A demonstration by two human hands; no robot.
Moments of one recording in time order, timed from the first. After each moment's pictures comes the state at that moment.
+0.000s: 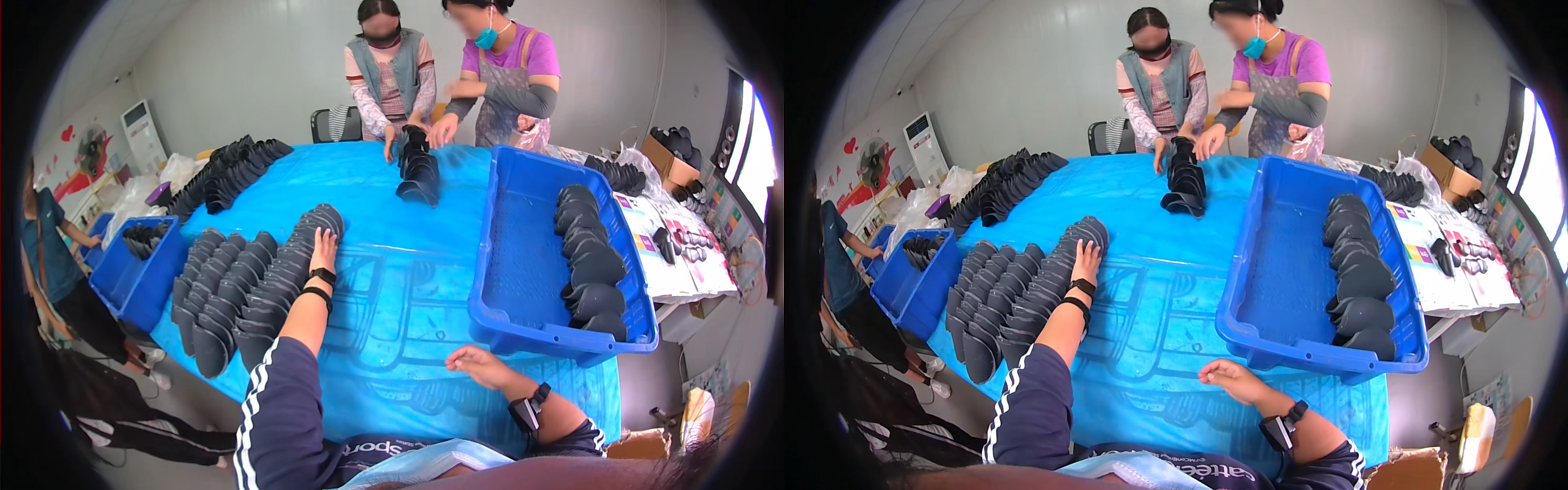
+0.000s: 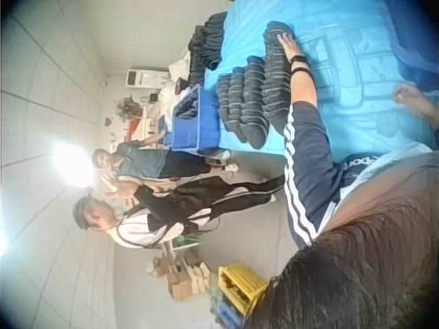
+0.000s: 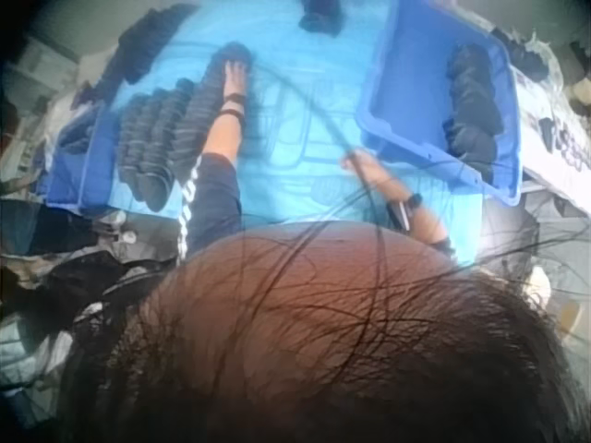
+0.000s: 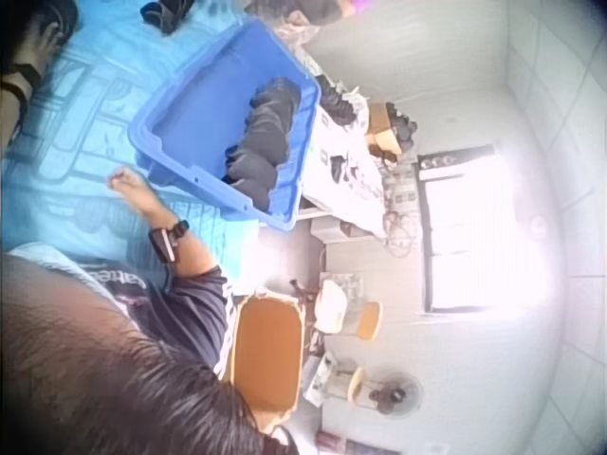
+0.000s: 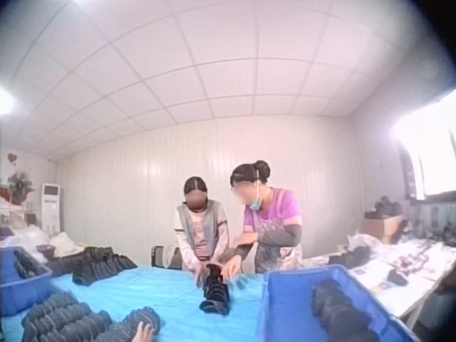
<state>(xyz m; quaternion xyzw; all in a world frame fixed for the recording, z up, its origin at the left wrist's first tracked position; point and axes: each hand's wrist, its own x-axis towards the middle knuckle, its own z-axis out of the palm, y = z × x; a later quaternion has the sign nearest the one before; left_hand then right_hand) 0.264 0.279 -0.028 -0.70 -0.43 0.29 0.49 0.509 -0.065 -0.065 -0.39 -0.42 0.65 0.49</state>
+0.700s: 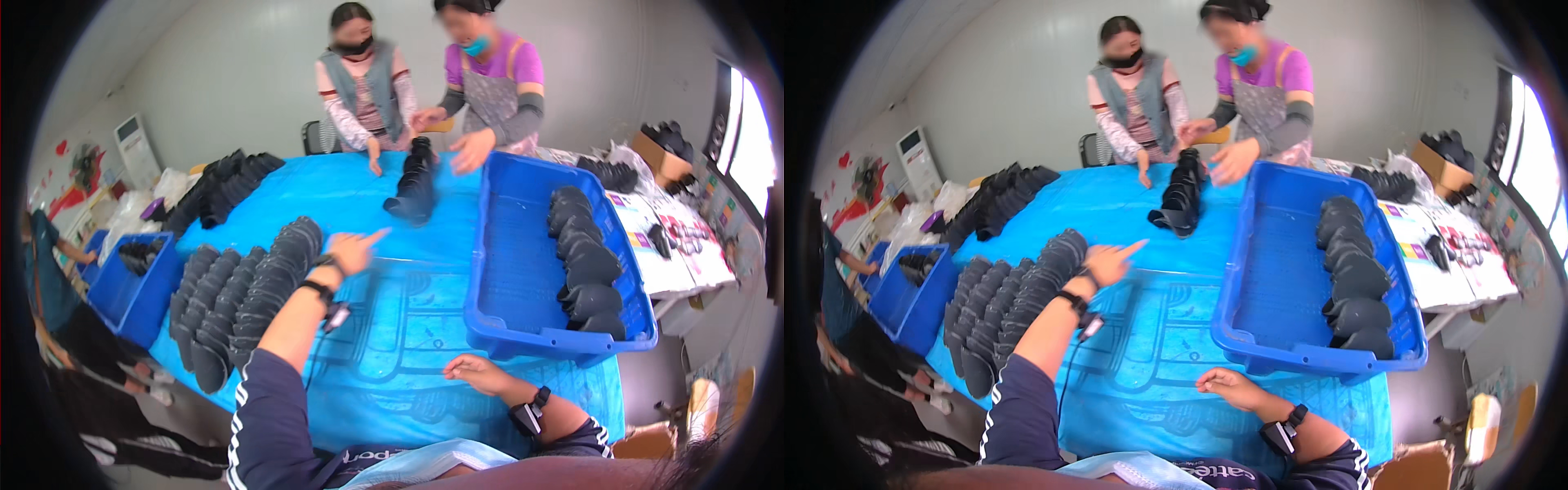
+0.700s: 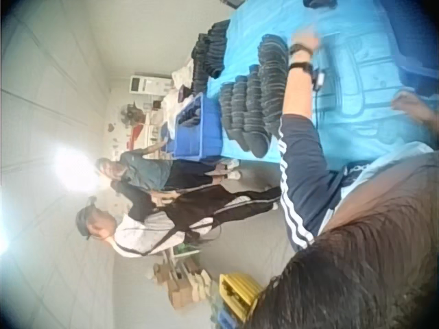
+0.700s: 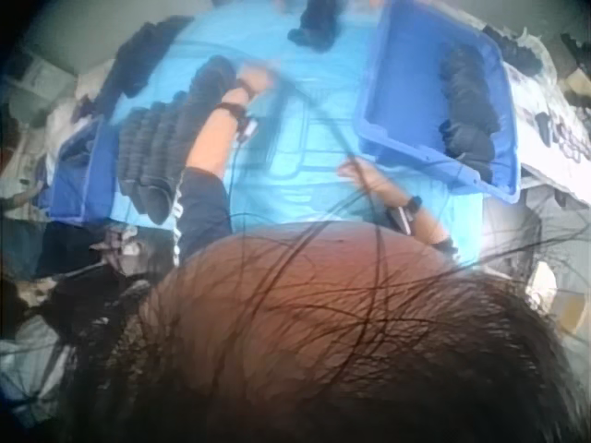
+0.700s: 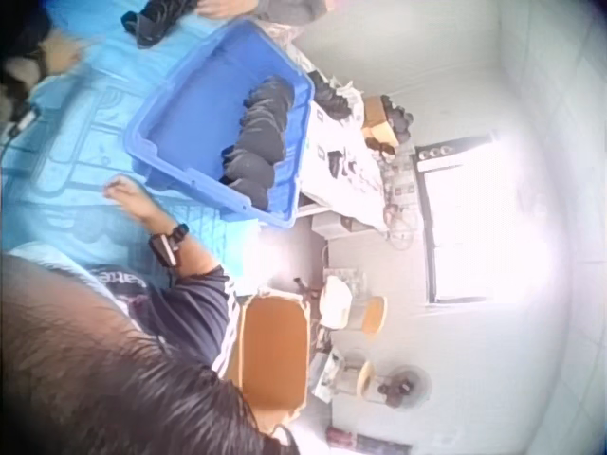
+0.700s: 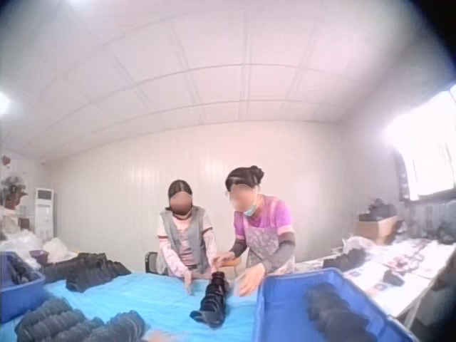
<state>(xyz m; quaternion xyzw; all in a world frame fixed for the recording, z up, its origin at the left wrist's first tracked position) 0.304 0.234 0.069 -0.95 -0.28 -0.12 0.07 0.503 -0.063 -0.066 -0.40 -0.44 0.65 0.47</state>
